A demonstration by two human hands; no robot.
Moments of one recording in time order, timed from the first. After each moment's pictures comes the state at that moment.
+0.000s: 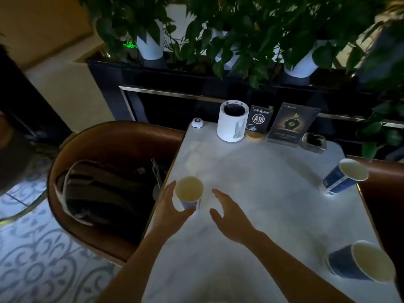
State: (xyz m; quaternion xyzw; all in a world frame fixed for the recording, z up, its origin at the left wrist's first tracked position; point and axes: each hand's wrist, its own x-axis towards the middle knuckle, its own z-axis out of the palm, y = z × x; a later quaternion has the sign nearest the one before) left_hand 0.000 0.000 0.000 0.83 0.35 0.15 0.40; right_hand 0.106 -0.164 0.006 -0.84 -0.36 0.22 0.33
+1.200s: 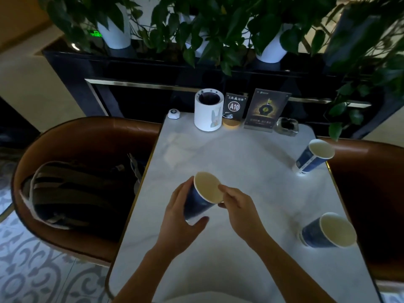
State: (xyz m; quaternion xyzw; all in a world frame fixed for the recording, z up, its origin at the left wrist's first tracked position) left_hand -0.003 -0.081 0.032 0.84 0.18 0.13 0.49; right_hand 0.094 -0.221 0.054 -0.82 -0.13 0.17 0.53
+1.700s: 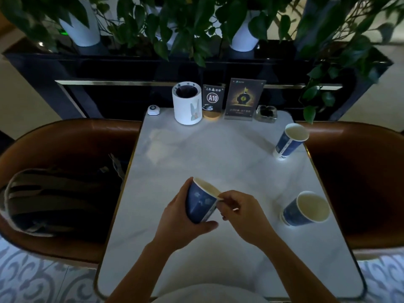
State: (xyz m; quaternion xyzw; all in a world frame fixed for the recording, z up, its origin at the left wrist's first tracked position) left_hand 0.006 -0.119 0.026 0.86 0.14 0.02 0.49; right_hand 0.081 -0.292 0.074 -0.84 -0.19 0.18 0.48
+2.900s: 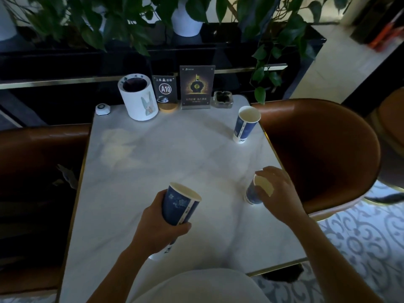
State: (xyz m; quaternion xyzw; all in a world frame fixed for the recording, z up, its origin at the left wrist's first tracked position) left_hand 0.019 -0.150 0.014 0.85 0.12 -0.04 0.51; right_hand 0.133 -0.461 0.038 -0.95 -0.11 -0.04 0.29
